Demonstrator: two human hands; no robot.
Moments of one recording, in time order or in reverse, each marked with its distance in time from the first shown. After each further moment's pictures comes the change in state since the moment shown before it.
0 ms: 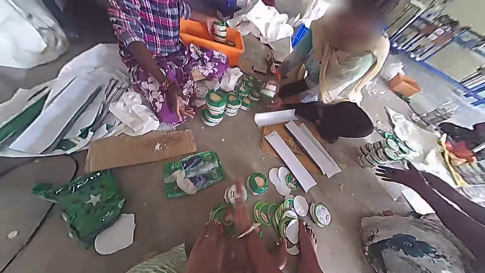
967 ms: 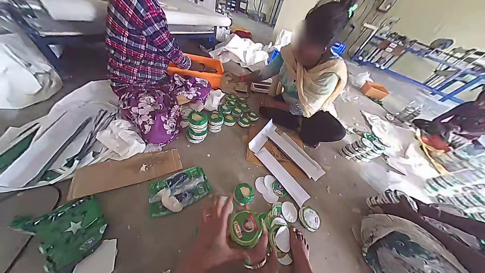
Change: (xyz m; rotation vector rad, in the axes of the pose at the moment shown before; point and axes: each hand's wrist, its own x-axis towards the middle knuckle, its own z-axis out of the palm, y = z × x) left_hand 0.063 0.031 -0.013 -0.240 0.550 0.290; right_hand -0.061 -0.165 -0.118 1.029 0.496 0.525
